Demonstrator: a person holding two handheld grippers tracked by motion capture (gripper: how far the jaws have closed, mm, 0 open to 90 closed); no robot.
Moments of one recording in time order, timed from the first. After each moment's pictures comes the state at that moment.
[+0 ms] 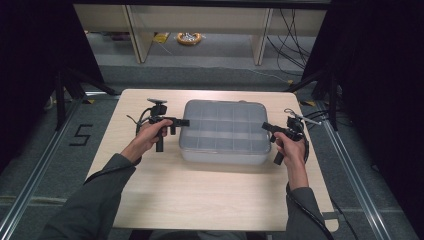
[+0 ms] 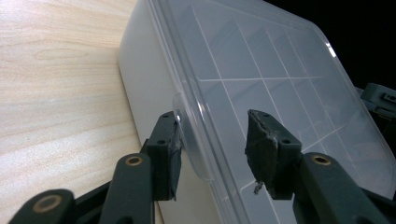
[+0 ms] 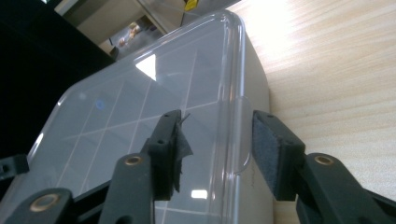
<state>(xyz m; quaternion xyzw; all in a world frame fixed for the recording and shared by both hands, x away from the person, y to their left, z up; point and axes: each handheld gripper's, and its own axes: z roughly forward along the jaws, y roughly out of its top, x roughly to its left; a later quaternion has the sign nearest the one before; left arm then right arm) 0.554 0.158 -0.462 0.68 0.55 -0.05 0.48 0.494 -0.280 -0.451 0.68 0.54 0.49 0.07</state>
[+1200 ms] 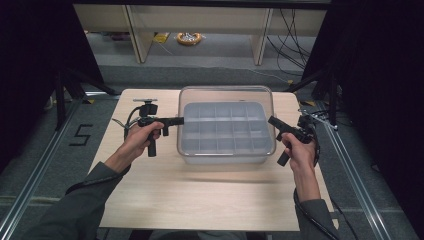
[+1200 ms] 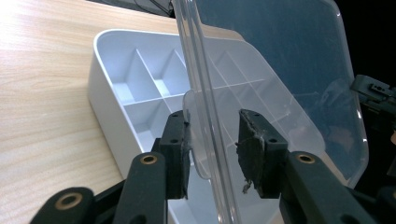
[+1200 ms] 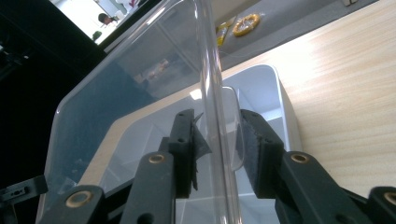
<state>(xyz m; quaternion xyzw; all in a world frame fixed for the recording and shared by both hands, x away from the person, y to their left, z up) 0.494 0.169 -0.408 0.68 0.51 -0.01 0.53 0.450 -0.282 -0.404 0.64 0.53 0.56 0.10</state>
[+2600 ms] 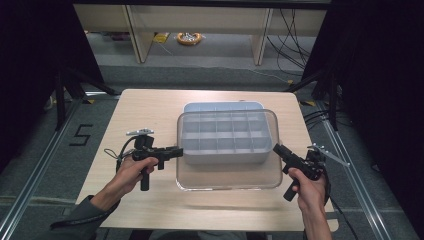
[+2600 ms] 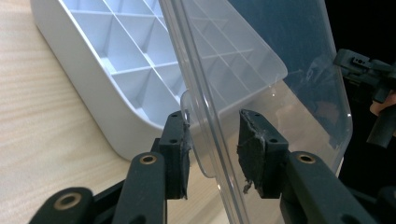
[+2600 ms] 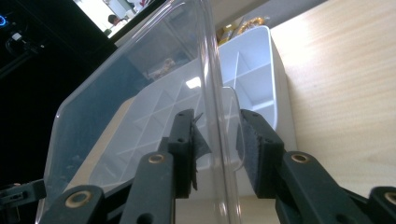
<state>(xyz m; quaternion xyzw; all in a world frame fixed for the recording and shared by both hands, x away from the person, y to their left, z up) 0.409 0.170 -0.440 0.71 0.46 -0.03 0.54 0.359 -0.288 -0.430 0.62 0.52 0.58 0.11</state>
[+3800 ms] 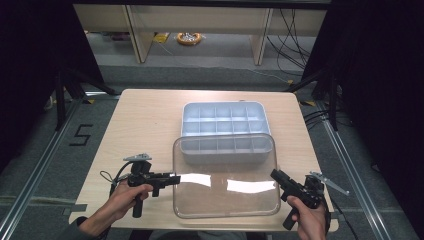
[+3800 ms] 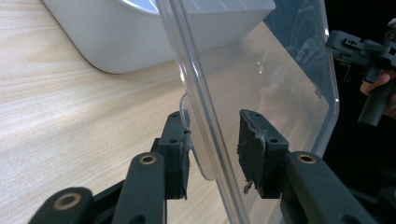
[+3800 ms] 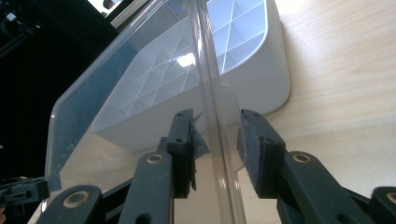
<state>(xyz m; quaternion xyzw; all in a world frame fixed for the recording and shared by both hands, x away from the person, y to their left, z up) 0.356 0.180 -0.471 0.73 0.44 -0.08 0.51 0.301 -0.283 -0.463 0.63 0.54 0.56 0.09</state>
